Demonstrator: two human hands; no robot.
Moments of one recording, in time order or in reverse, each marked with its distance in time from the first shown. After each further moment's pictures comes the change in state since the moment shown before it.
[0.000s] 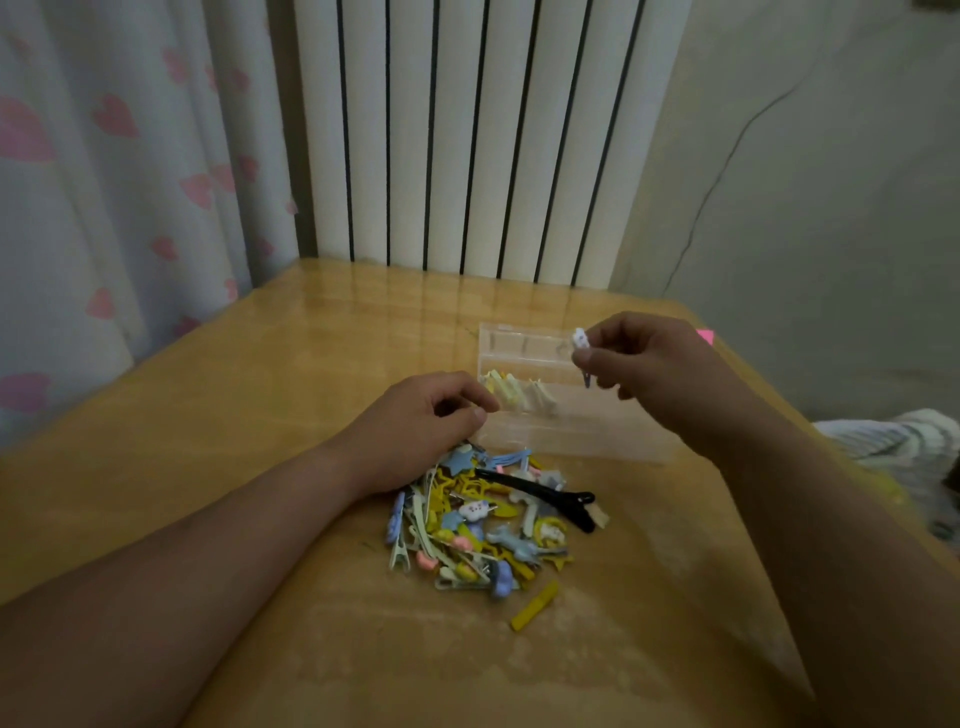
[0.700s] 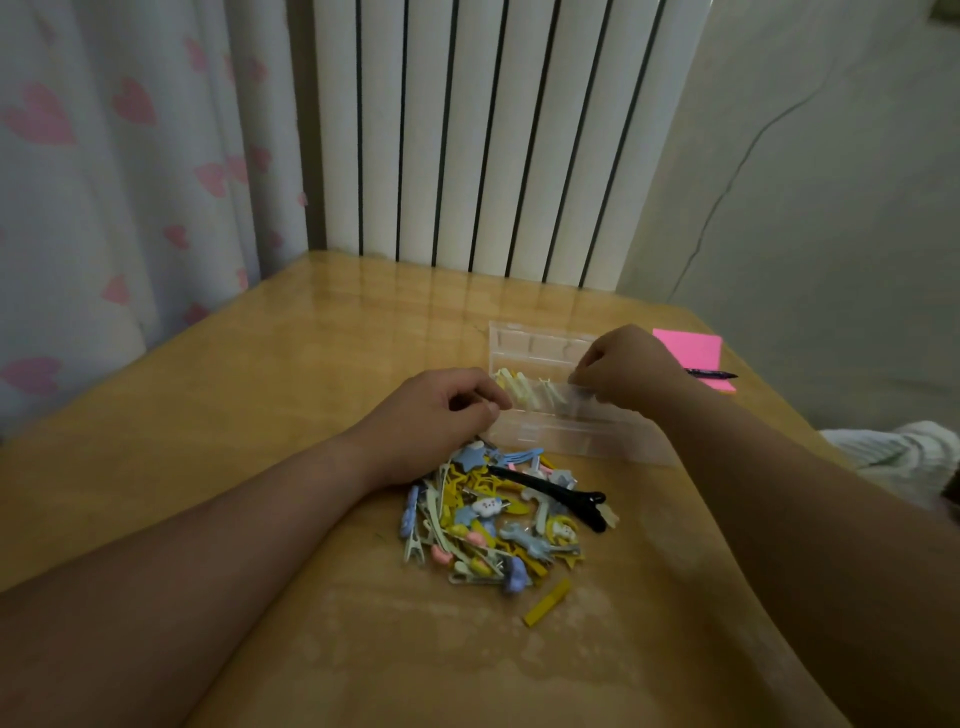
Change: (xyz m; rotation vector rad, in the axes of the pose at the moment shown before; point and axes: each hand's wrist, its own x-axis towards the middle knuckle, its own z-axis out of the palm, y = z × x) left_hand 0.001 0.001 -0.001 -0.009 -0.007 -0.002; right_hand 0.077 0.036 0.033 -0.466 -0.036 0.252
